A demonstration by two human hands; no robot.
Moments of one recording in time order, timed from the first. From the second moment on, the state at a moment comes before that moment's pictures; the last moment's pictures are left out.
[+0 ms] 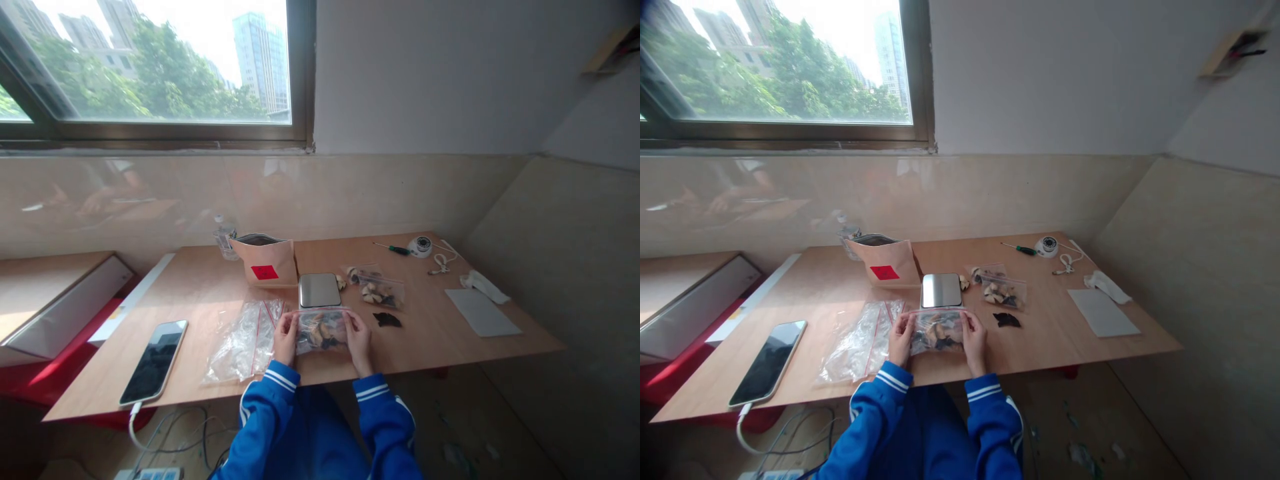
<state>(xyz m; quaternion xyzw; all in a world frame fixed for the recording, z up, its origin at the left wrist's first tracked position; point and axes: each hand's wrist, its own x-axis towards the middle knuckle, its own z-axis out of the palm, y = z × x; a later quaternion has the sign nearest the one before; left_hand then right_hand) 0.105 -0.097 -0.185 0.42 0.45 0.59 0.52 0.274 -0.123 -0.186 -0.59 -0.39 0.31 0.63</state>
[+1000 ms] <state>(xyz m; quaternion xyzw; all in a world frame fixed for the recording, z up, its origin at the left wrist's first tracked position) 0.099 -0.103 -0.187 0.40 0.51 0.62 0.44 0.269 -0.132 -0.186 -0.57 -0.37 0.30 0.67</state>
